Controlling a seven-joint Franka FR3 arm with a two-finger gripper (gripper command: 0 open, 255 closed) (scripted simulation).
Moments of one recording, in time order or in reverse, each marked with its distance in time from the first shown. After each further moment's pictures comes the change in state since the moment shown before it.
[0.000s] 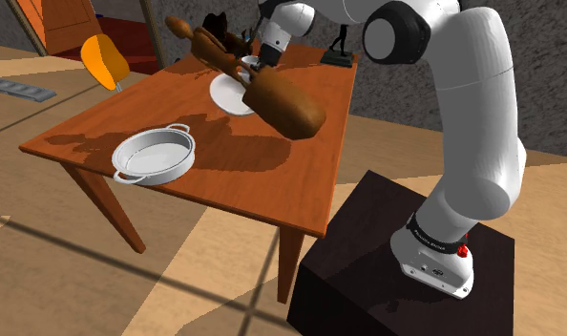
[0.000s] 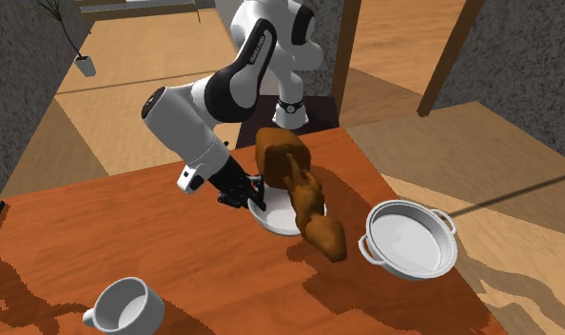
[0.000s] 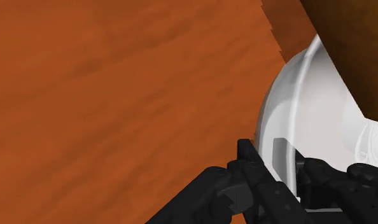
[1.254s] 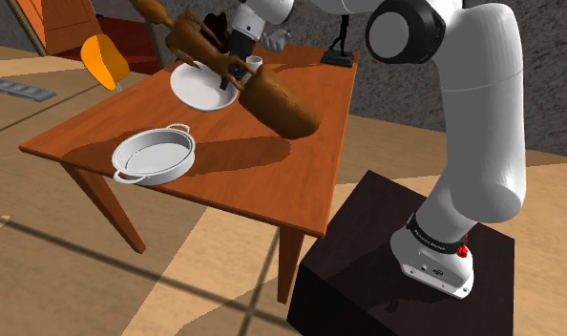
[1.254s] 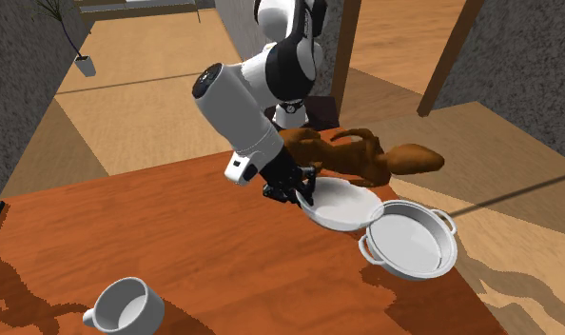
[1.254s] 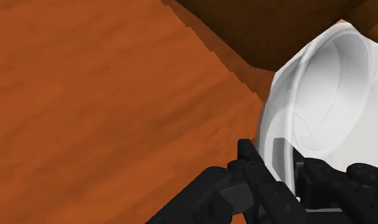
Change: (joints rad) arm 0.140 -0.061 0.036 0.028 -0.018 0.026 0.195
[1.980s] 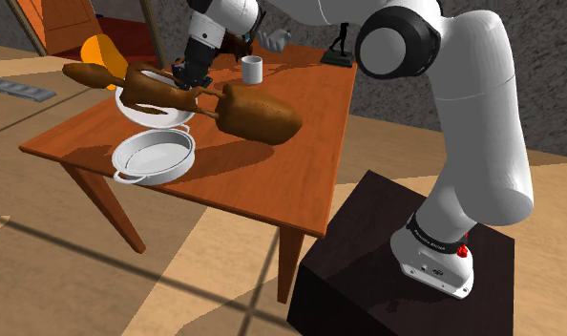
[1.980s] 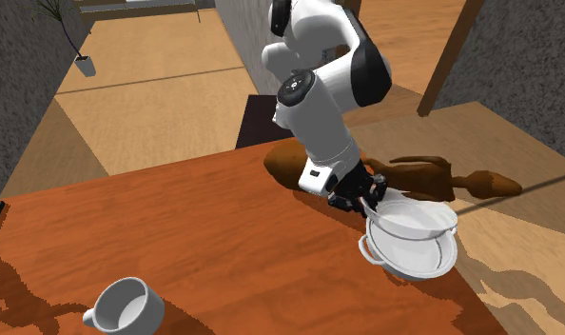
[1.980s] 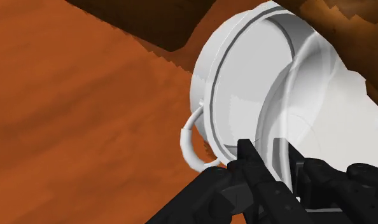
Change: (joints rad) arm 0.163 0.058 0.052 0.078 -0.013 0.103 0.194
